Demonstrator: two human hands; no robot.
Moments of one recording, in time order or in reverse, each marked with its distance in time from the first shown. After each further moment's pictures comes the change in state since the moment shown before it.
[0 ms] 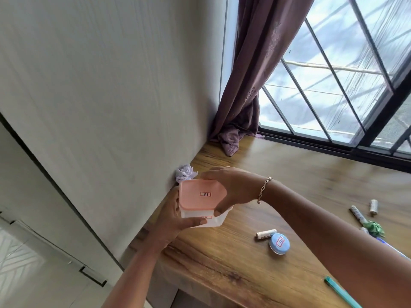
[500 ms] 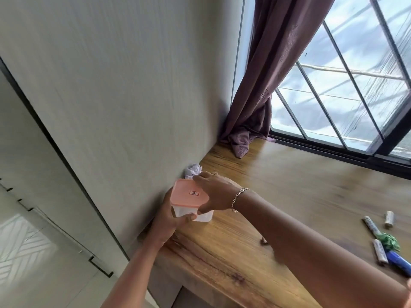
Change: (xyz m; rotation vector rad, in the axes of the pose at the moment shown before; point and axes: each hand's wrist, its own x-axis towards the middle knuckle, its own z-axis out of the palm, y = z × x) left_hand -0.002 -0.036 -0.020 0.080 0.175 -0.042; right_hand 0.043 -0.018 0.036 -0.101 0.049 0.050
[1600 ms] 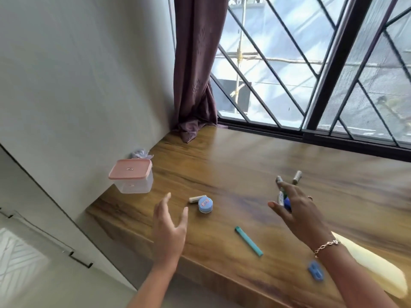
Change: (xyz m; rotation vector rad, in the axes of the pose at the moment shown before) left_hand -0.127 0.060 0.198 0.395 0.492 0.149; right_hand -0.327 0.143 0.059 0.363 0.541 0.601
